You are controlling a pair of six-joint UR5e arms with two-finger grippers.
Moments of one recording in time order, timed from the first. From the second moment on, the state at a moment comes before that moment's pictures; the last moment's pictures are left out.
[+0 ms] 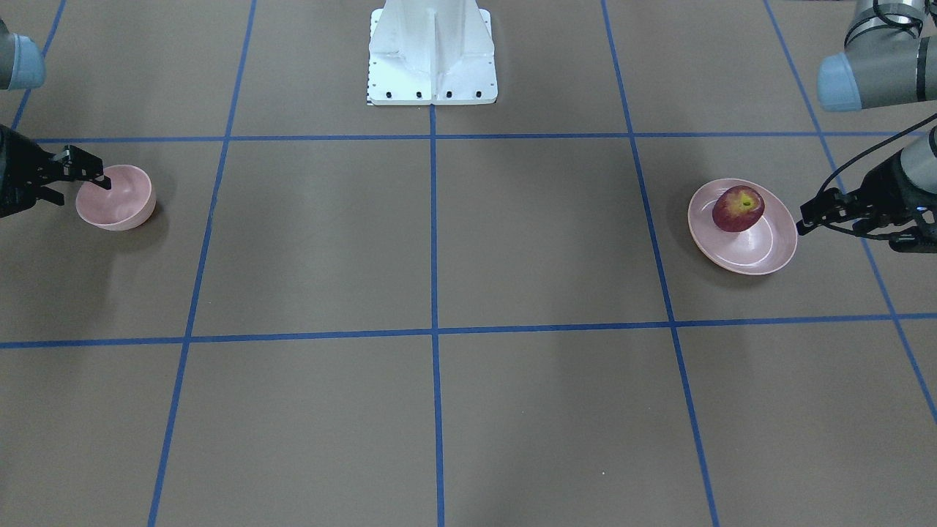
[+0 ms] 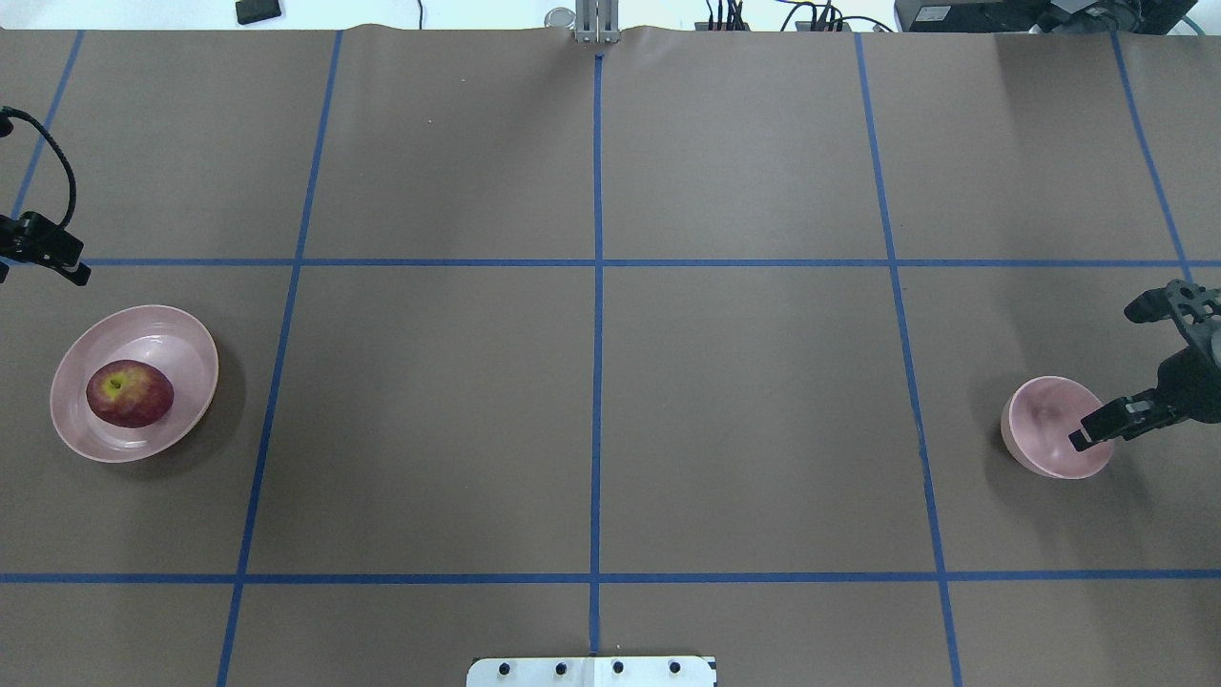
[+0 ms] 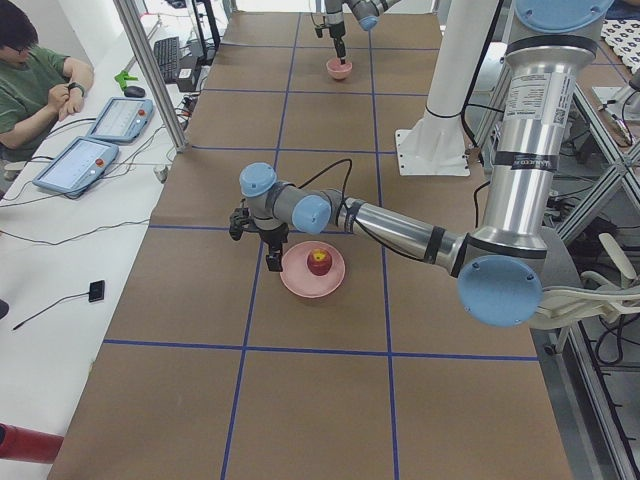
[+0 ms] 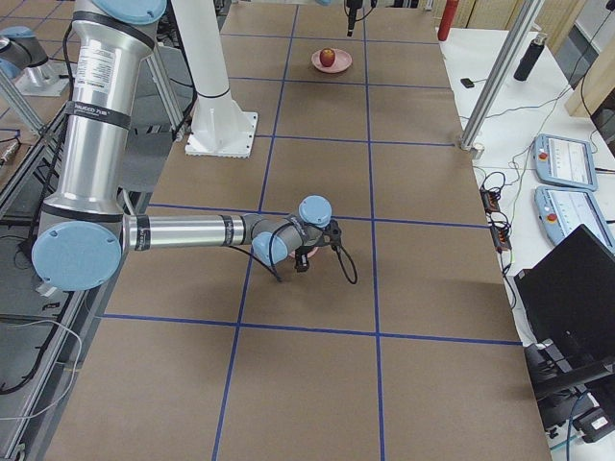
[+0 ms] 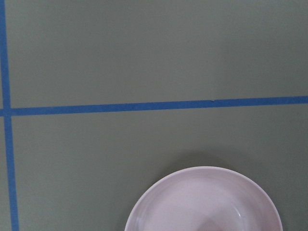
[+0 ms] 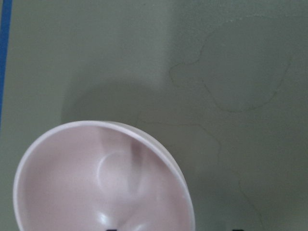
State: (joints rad) left arm -1.17 -1.68 -1.73 -1.64 -2.34 -0.47; right arm 0.96 -1.78 1.71 -1.02 2.42 0.54
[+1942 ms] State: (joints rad) left arm -0.98 -1.67 -1.74 -1.64 -2.32 -0.52; right arm 1.12 -1.56 1.75 -1.03 2.66 0.87
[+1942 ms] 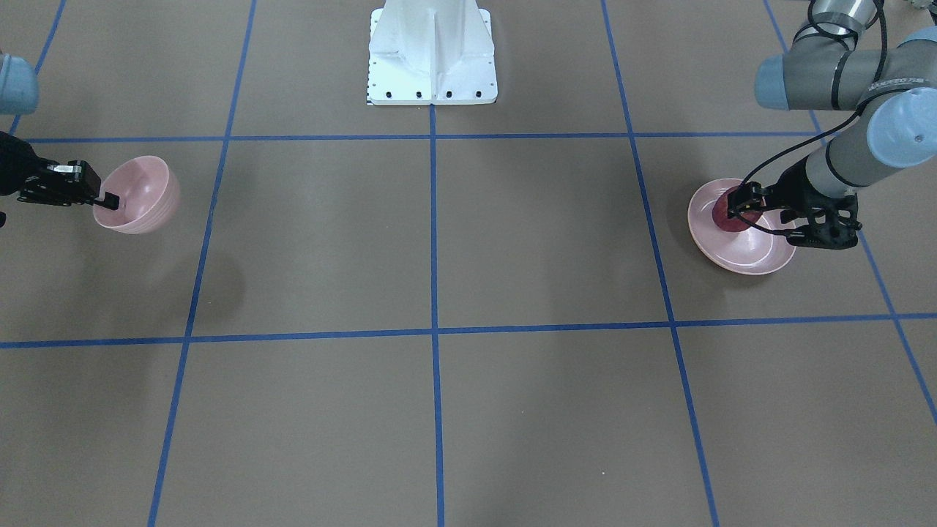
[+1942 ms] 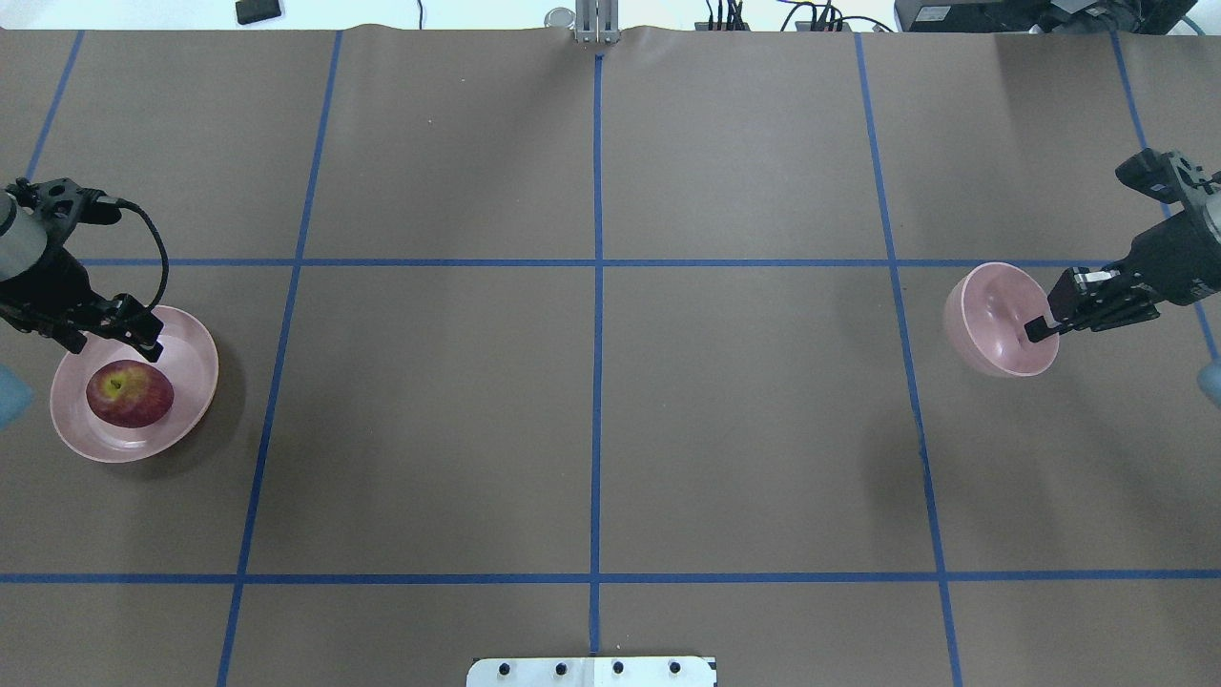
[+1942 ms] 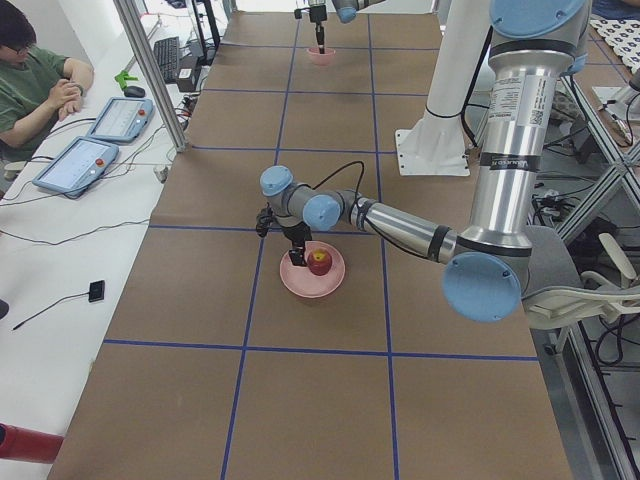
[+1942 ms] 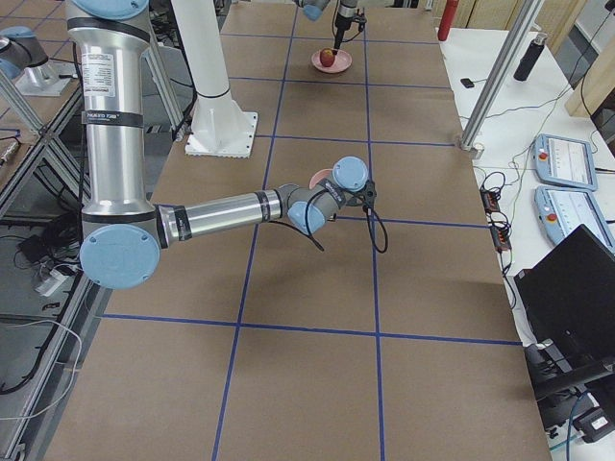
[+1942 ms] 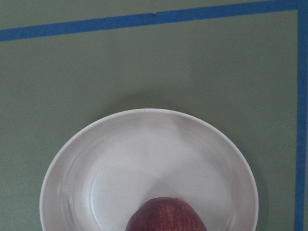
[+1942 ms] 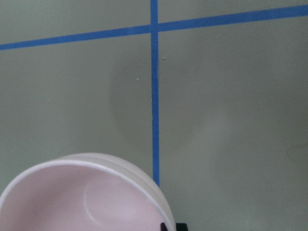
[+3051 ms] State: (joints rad) left arm -0.94 -1.67 -1.69 -1.64 -2.32 -0.51; right arm 1.14 -1.41 1.76 -1.12 2.67 0.99
